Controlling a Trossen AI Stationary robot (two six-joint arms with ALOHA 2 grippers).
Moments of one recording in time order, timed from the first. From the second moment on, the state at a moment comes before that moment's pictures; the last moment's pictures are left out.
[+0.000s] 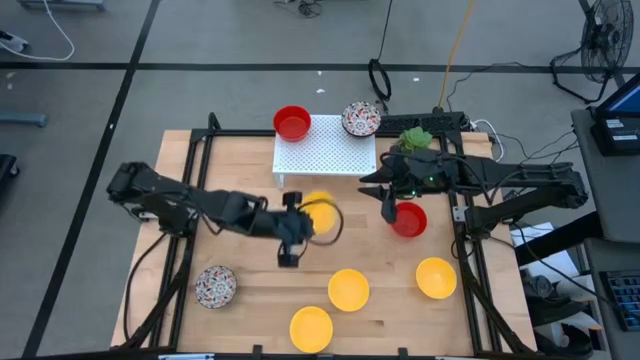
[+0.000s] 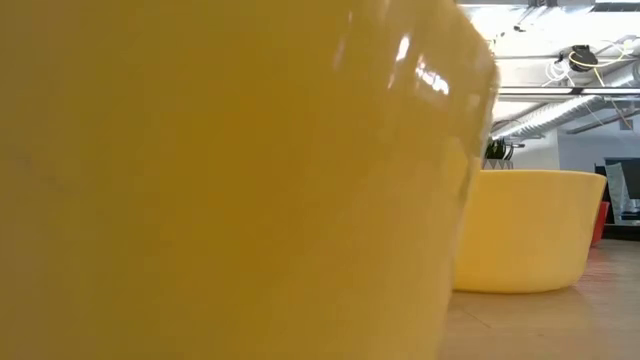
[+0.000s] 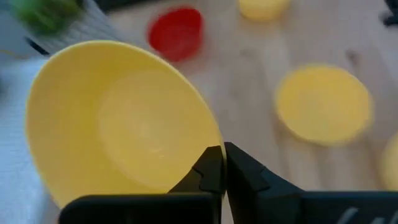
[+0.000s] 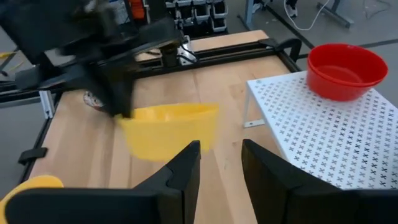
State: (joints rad) left arm -0.24 1.56 1.40 -0.62 -0.28 0.00; right arm 0.01 1.15 1.19 -0.48 0.13 0.17
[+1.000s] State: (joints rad) left arm 0.26 1.68 1.40 -0.46 -0.10 0.30; right arm 0.03 1.11 1.19 -0.58 0.13 0.06
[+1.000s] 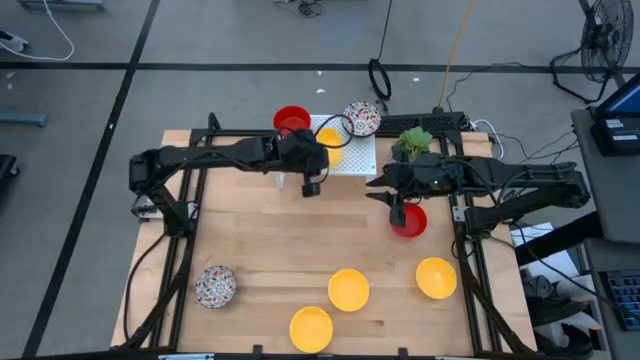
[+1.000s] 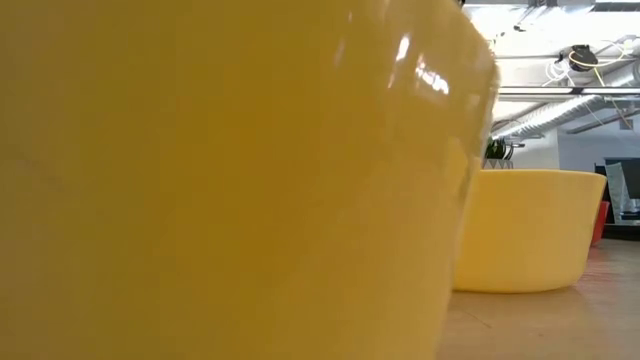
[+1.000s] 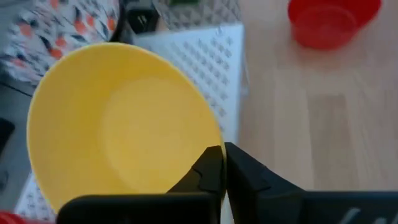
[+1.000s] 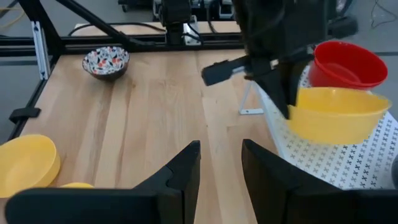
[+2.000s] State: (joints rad) left arm 0.18 1.65 1.40 -0.42 -0.17 0.26; right arm 0.03 1.11 1.19 -0.58 0.13 0.06
